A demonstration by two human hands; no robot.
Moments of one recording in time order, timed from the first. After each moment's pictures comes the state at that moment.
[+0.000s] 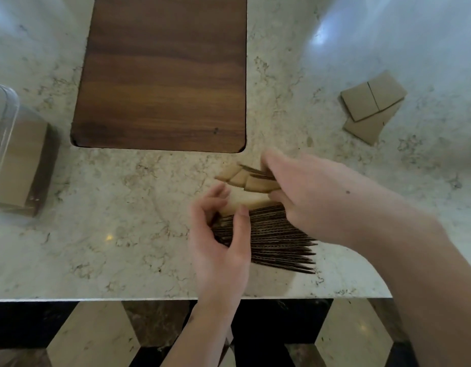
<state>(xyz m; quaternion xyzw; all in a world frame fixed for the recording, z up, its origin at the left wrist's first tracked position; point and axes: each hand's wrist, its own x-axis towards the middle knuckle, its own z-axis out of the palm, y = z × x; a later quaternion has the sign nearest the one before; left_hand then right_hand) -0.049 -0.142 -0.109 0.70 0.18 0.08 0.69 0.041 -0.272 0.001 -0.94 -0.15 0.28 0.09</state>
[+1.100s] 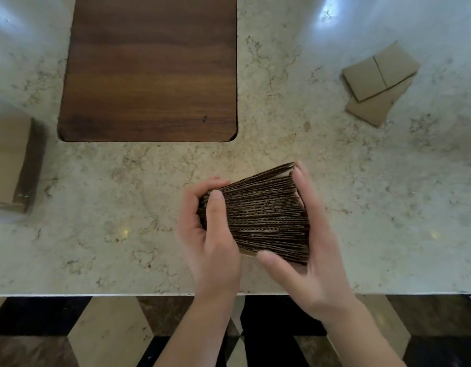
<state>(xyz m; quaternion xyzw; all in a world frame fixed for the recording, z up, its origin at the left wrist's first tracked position) -0.041 -0.156 -0.106 0.67 0.21 0.13 0.70 -0.065 -0.293 -0.102 -0.79 -0.04 0.03 0.61</state>
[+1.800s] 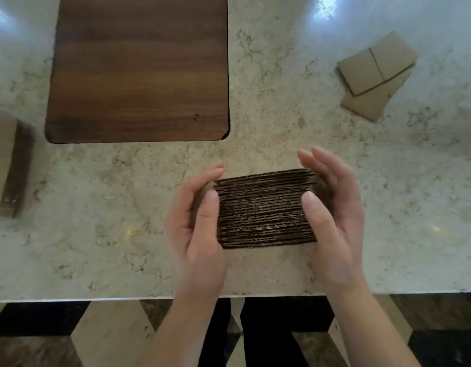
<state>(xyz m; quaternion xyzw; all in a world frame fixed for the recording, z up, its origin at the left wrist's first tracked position) -0.038 -0.144 -0.102 0.70 0.12 0.10 0.70 -0.037 -0.303 -0.100 -0.74 0.06 -0.09 0.67</state>
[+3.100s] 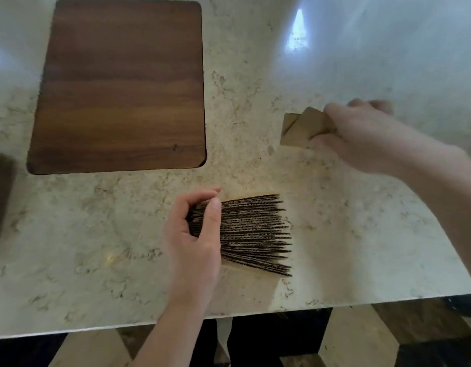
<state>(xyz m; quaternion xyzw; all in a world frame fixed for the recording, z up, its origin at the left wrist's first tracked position) -0.020 -0.163 -0.099 0.74 0.13 0.07 0.66 0.108 -0.415 -0.030 -0.98 -0.01 0.21 0.06</state>
